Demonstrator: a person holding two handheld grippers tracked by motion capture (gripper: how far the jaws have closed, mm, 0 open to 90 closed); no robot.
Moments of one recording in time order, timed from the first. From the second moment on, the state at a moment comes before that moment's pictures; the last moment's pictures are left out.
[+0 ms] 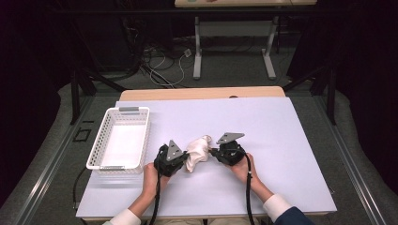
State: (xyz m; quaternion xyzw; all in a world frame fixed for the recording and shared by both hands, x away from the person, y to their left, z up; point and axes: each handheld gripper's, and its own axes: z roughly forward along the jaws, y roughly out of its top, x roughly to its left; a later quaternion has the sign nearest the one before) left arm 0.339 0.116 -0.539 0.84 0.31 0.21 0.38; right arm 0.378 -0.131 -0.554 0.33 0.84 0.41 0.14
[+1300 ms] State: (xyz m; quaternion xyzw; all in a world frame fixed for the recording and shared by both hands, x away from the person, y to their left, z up) left arm 0.321 0.087 -0.547 0.87 0.24 0.23 0.35; right arm 0.371 -0.141 -0.547 0.32 0.85 0.40 0.14
